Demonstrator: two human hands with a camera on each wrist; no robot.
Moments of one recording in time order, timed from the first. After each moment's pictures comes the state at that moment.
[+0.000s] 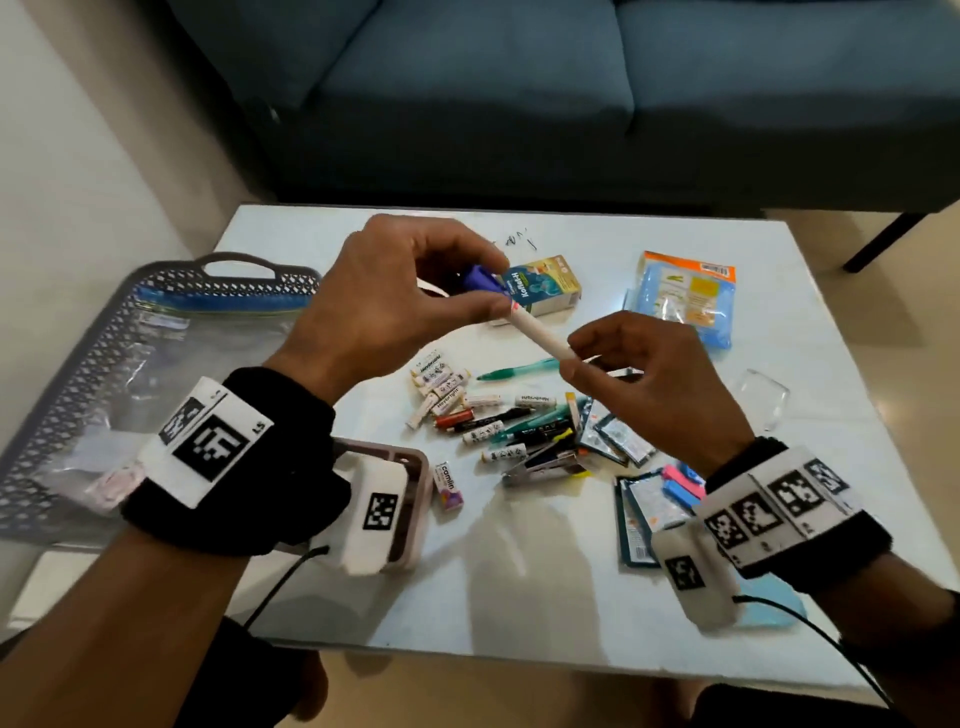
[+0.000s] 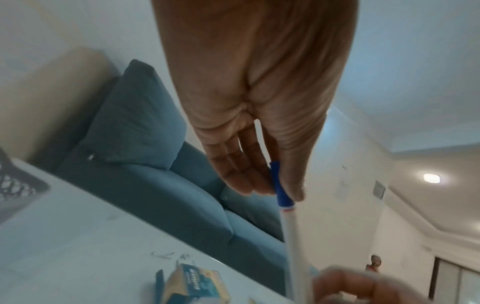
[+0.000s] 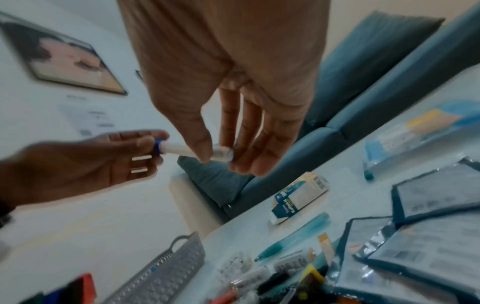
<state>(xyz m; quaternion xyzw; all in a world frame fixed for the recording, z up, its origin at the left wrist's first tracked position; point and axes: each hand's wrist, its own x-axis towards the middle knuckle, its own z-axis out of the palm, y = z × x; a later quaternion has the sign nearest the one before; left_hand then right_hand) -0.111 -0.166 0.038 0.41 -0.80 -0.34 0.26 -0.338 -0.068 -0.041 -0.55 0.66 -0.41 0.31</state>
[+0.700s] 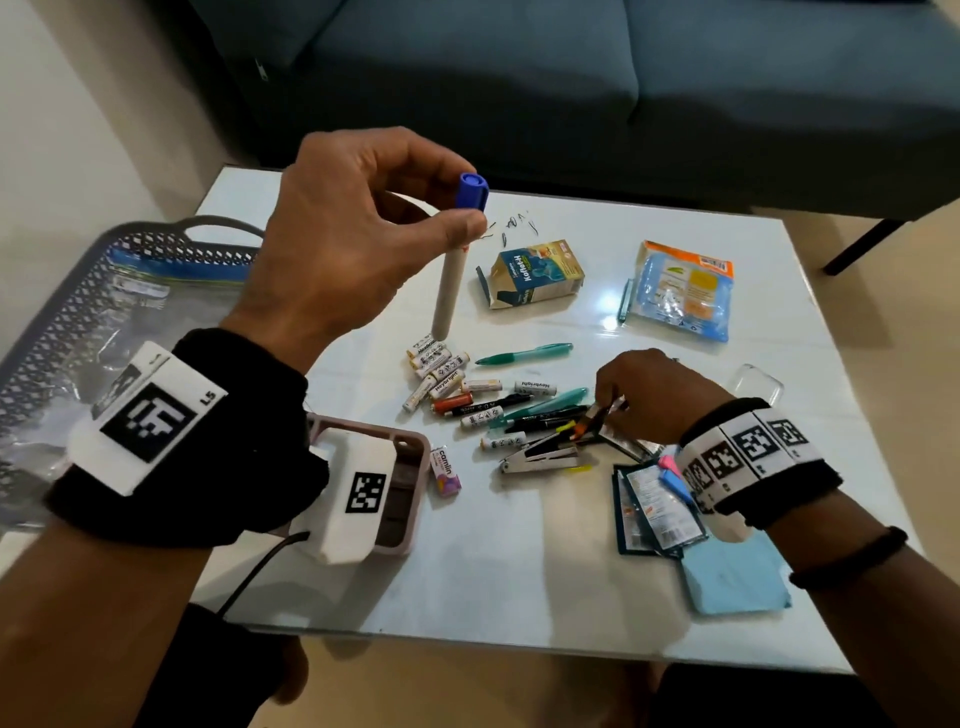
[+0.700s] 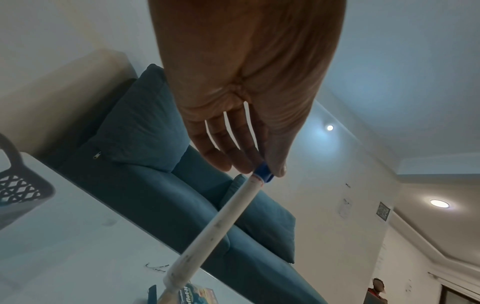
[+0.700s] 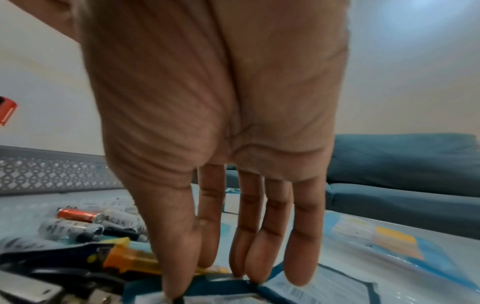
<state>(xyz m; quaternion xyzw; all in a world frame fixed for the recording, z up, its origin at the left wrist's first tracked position) -0.096 -0.170 0.051 0.45 -0.75 -0.32 0.37 -0.361 -0.094 -0.070 -0.65 0.72 0.10 0.22</state>
